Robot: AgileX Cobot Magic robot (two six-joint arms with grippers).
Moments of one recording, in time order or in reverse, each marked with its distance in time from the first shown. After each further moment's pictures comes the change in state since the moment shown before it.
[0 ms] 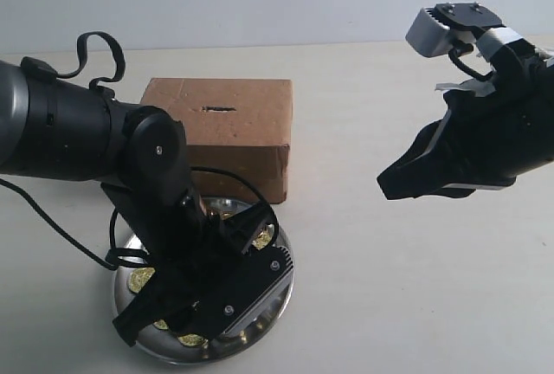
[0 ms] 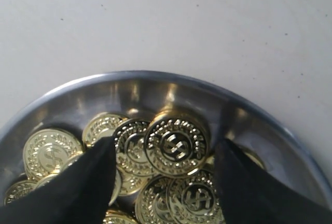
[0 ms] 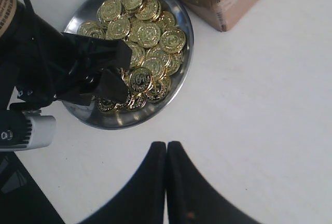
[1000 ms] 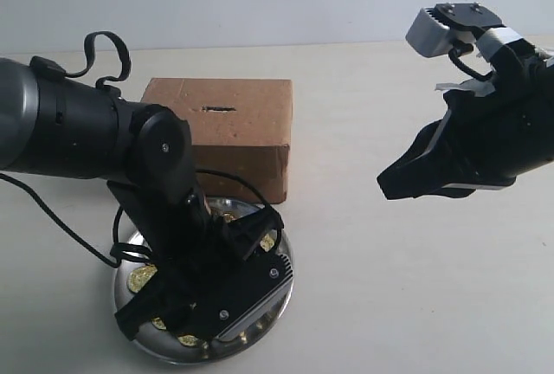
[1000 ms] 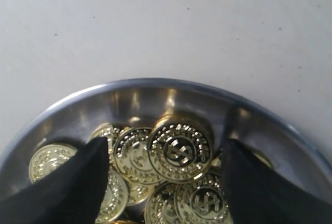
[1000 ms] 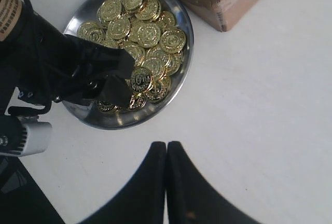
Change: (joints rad) left arm 0.000 0.014 -0.017 -0.014 0.015 0.096; right arm 0.000 0.000 0.000 0.000 -0.002 0.000
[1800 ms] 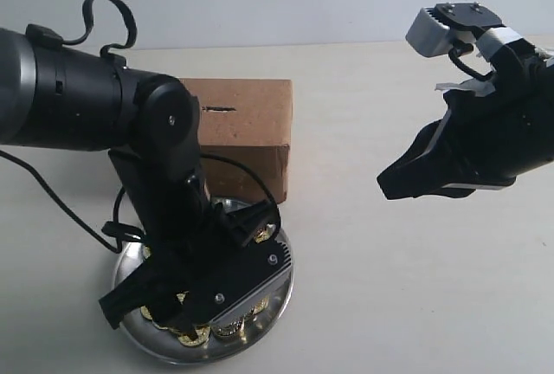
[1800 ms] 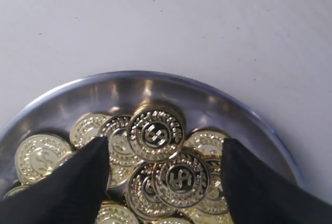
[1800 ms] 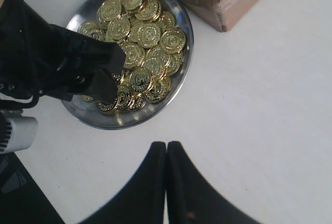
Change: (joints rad) left arm 0.006 -0.009 -0.074 0.092 0.177 -0.086; right arm 0.000 0.000 0.000 0.000 0.000 0.000
